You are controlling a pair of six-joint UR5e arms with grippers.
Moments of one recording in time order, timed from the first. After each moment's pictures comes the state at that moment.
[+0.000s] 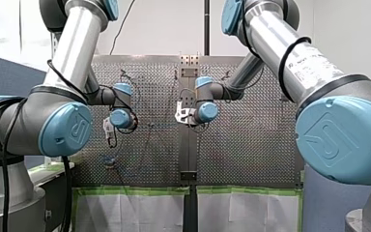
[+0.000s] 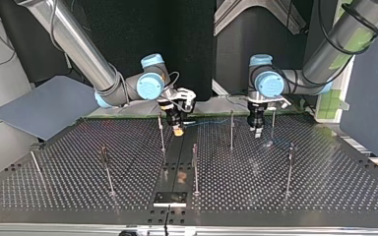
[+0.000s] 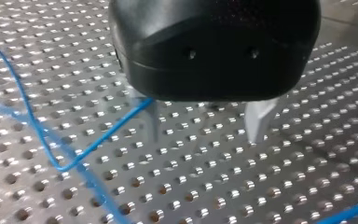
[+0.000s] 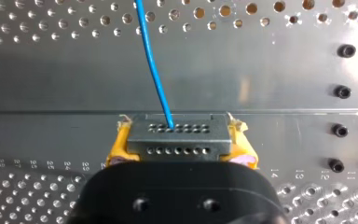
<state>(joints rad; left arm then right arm) -0.04 -2.02 -1.89 -2.49 -1.64 -1.77 2.26 -0.81 1.27 -0.28 1.59 1.69</state>
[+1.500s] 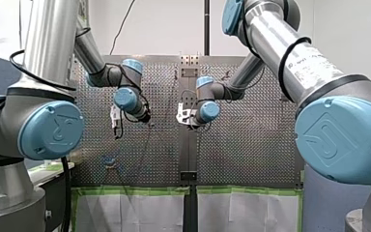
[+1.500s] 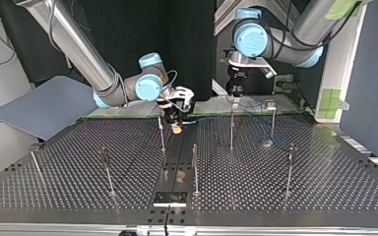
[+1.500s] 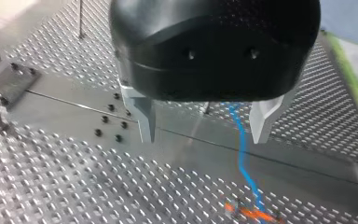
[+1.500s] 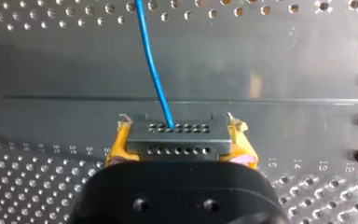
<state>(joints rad) -0.27 -1.73 -2.07 -2.68 -1.76 -1.76 2.25 -0.81 1.27 -0.22 1.59 1.69</state>
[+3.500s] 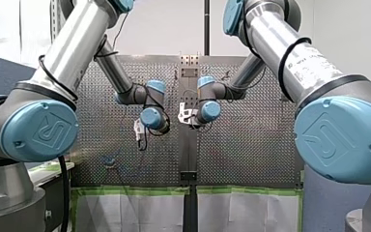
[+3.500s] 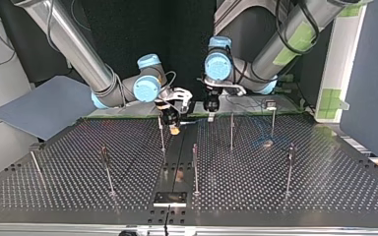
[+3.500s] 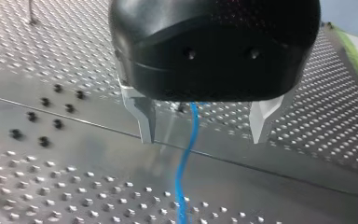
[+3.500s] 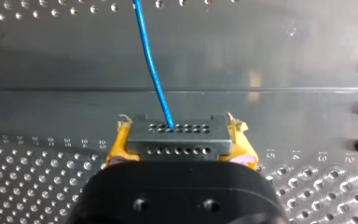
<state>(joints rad) -0.38 -2.06 -1.81 -2.60 -1.82 -1.78 2.25 -0.81 1.27 -0.23 1.59 1.69</state>
